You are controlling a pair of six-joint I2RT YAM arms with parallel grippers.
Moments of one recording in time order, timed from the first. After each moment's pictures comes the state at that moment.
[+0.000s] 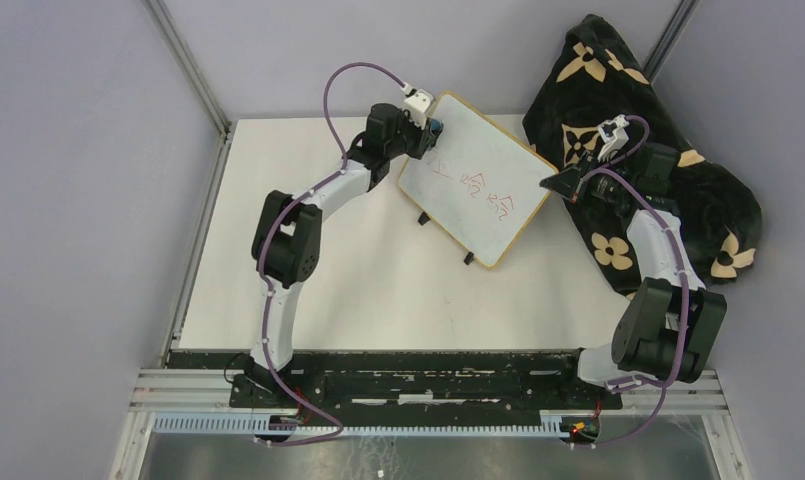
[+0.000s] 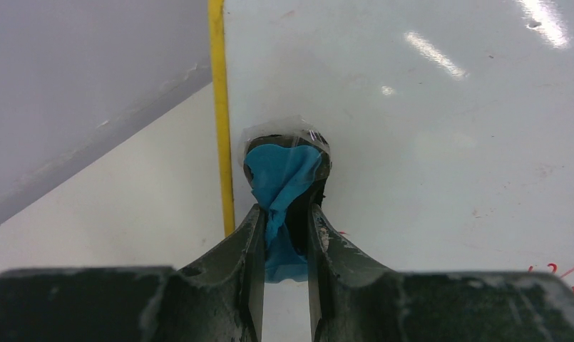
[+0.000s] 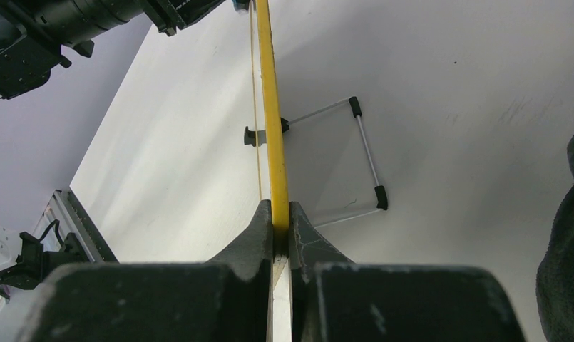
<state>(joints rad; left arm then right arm) -0.48 2.20 1.77 0.18 0.24 0.11 -0.29 1.43 1.06 -0.17 -1.00 0.10</state>
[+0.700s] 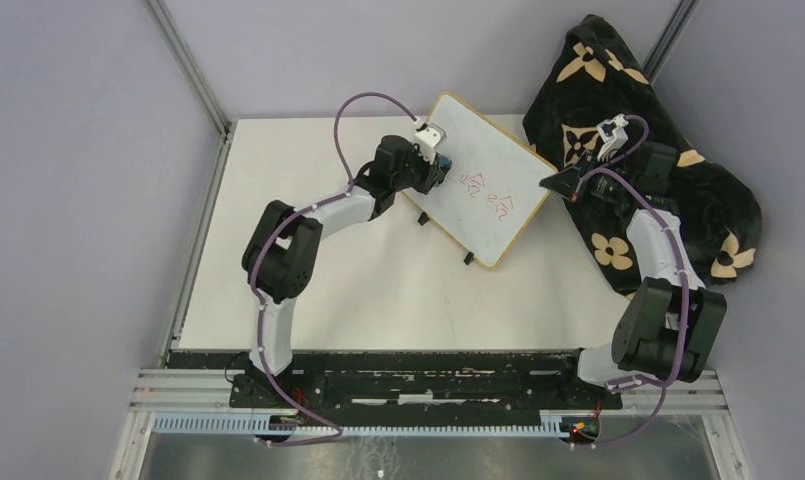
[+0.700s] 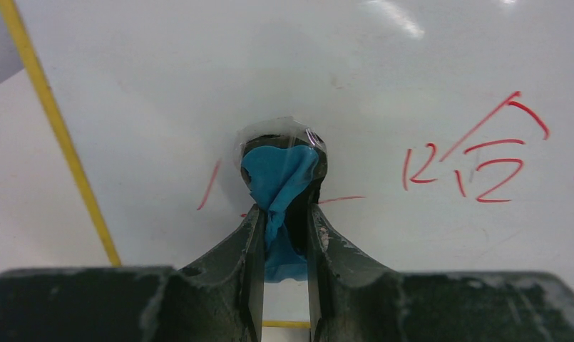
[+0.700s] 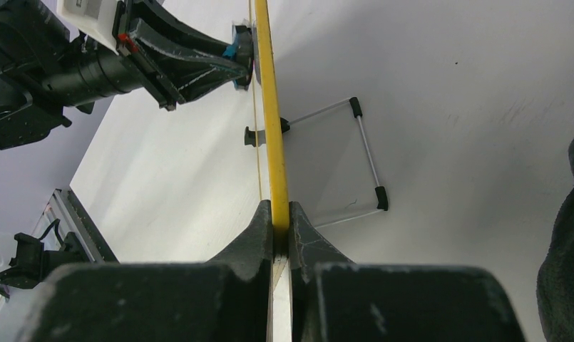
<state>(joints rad) -0.55 2.07 1.47 0.26 0.25 0.07 -0.28 1.44 1.06 -0.17 -1.00 0.10</state>
